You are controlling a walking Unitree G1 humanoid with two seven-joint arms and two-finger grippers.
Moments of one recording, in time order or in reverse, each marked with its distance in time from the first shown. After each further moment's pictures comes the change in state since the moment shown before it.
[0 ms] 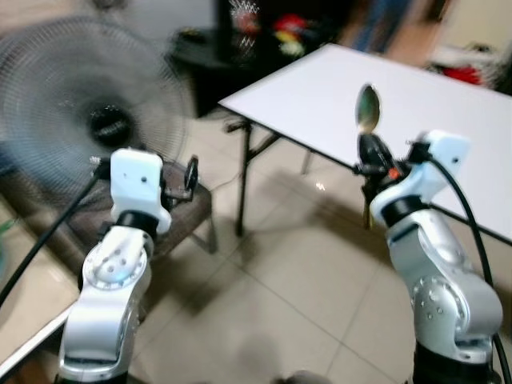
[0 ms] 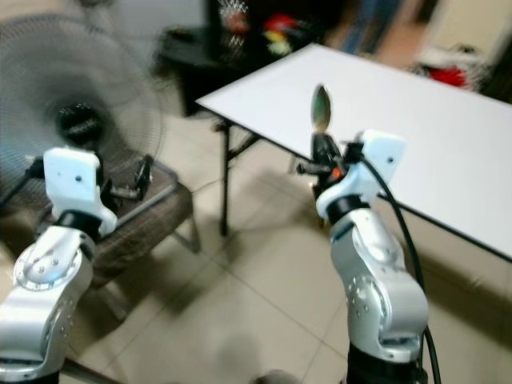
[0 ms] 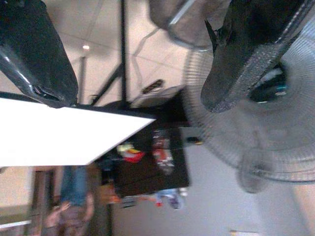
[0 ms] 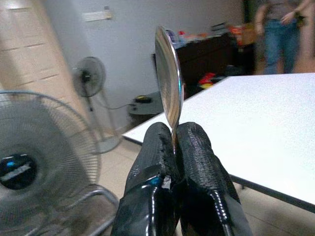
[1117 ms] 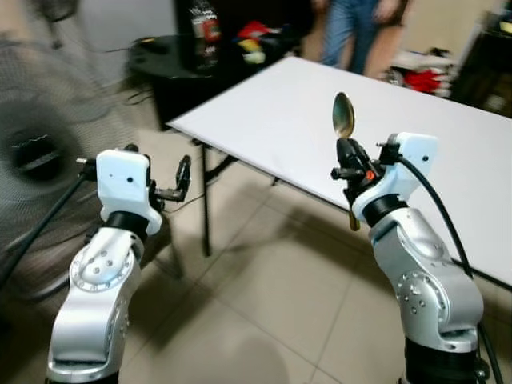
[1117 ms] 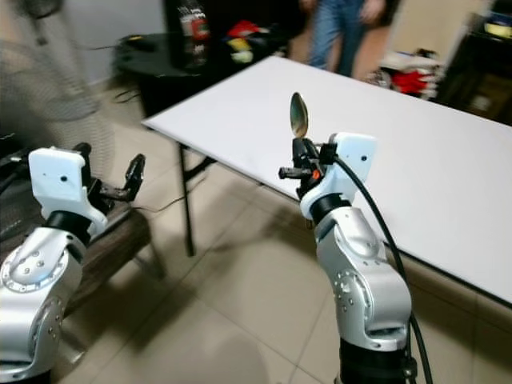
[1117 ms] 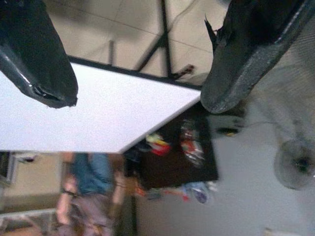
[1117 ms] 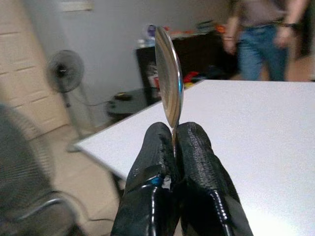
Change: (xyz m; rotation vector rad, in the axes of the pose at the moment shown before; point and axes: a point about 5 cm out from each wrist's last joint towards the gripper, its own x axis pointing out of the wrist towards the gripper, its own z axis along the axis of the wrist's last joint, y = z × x) left arm 0.000 0.004 -0.002 -0.035 0.007 -0.030; right arm 0.007 0.004 -0.014 -0.033 0.065 0.022
